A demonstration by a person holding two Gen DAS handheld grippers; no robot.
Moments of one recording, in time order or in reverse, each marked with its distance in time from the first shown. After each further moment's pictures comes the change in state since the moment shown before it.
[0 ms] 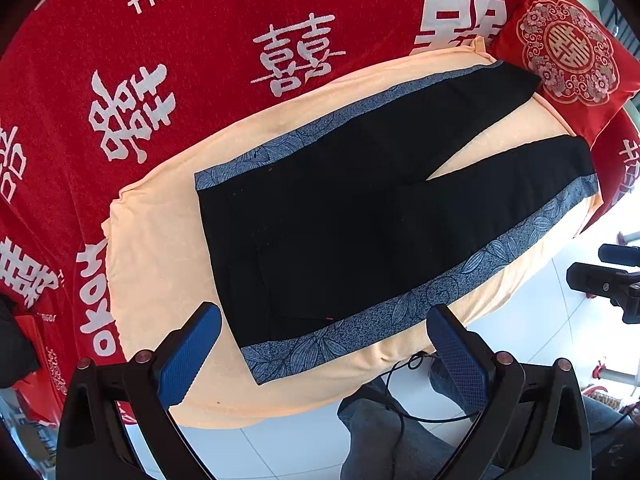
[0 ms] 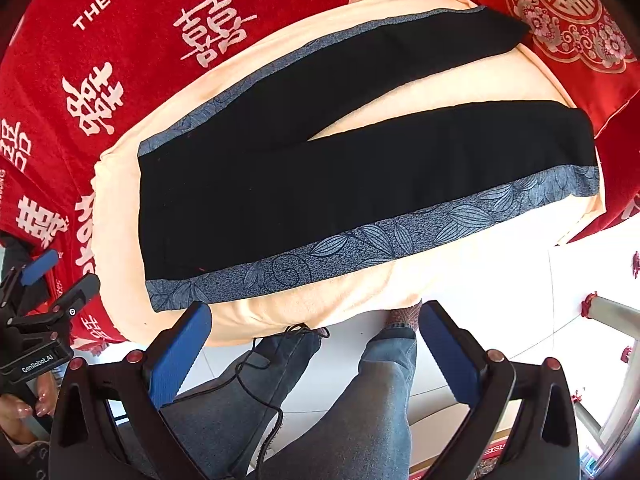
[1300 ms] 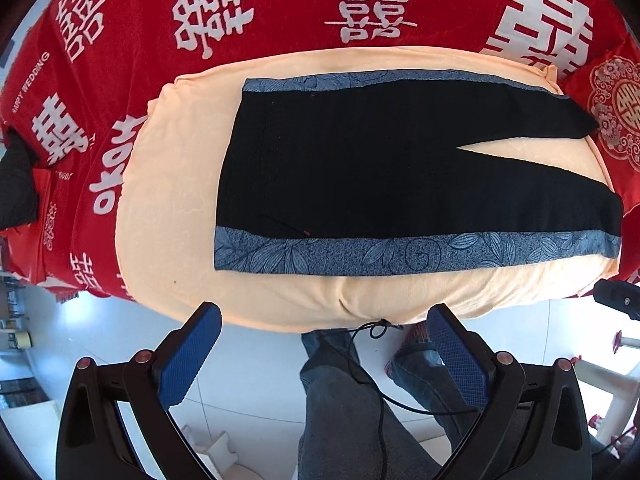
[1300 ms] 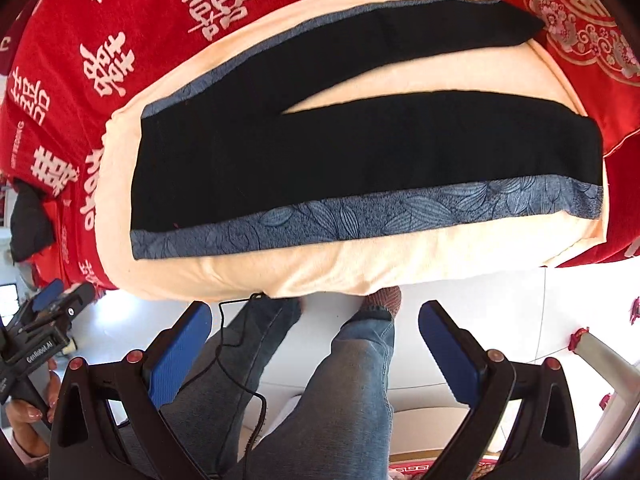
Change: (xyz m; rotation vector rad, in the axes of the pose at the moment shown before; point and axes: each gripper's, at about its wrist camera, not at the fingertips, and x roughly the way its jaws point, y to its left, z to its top) left arm -0.011 -0.056 -0.067 -0.397 0.103 0.109; right arm 0.000 -0.086 0.001 -0.156 0.100 0.089
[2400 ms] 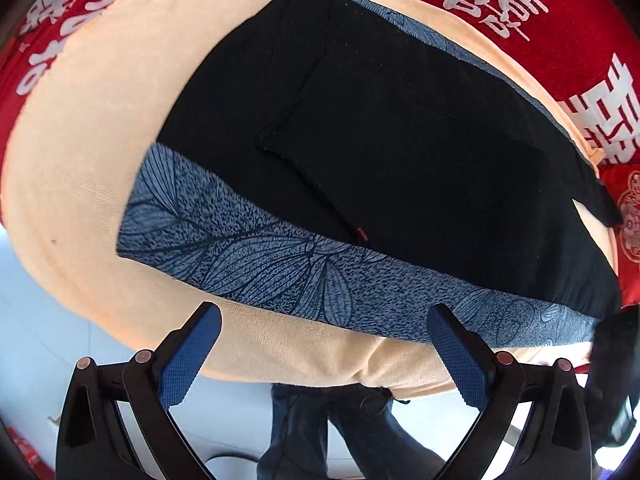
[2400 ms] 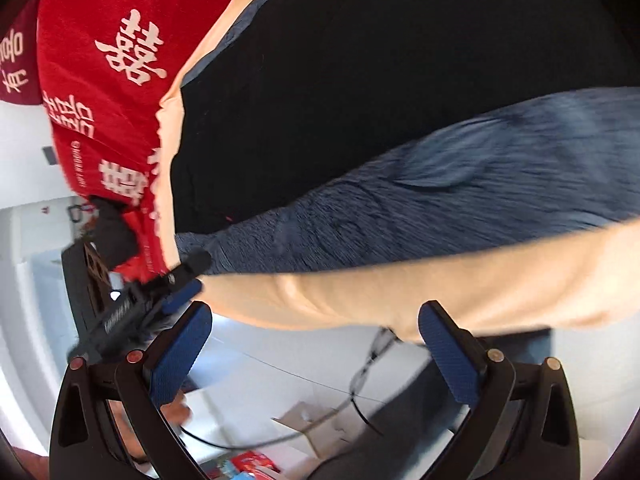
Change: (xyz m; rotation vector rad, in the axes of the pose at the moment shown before) left arm 0.208 0.081 -0.014 -0.307 0.034 -0.297; right arm 0.230 0.059 0.005 0.104 0.040 0.513
